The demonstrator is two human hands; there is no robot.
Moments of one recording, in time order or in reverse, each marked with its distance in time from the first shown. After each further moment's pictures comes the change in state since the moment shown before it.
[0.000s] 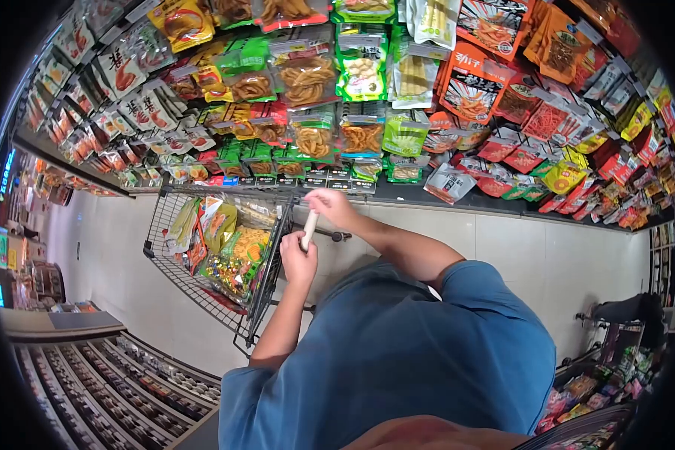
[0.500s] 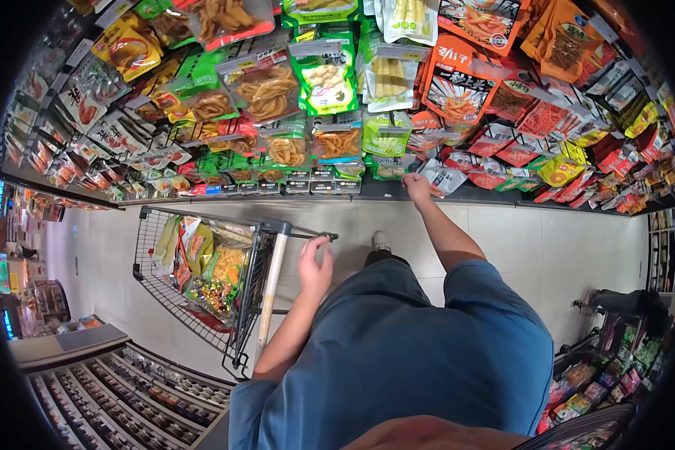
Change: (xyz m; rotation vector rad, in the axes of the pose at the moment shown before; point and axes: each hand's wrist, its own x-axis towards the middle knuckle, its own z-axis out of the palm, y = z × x) left_hand 0.044 0.091 0.078 -0.302 -0.182 0.018; right_hand -0.050 0.147 -0.363 -0.371 0.666 0.474
